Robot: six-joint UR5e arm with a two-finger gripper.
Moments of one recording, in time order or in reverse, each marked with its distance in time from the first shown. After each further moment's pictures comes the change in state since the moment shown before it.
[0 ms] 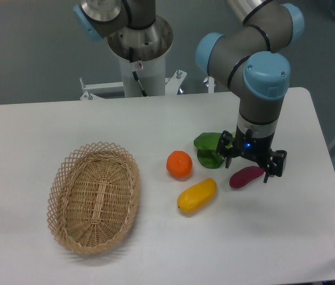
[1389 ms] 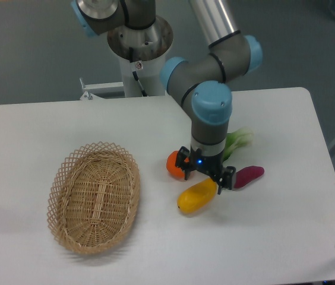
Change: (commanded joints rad) arm -0.152 -0.074 -0.227 0.230 0.006 -0.100
